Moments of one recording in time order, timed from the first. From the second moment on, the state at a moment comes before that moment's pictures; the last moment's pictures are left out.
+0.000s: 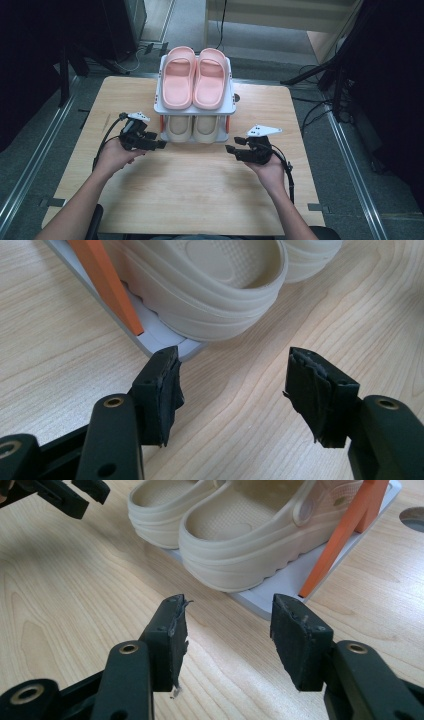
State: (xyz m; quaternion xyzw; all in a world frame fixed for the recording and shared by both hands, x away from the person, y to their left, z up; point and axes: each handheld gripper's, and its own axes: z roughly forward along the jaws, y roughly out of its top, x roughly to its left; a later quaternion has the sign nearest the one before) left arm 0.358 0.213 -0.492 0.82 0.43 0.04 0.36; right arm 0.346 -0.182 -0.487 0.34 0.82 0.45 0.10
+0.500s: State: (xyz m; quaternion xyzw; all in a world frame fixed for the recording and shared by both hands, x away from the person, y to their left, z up) left arm 0.353 0.219 -0.493 0.82 0.44 0.04 0.36; right arm 0.354 -0.182 -0.486 0.34 0.82 0.45 0.10
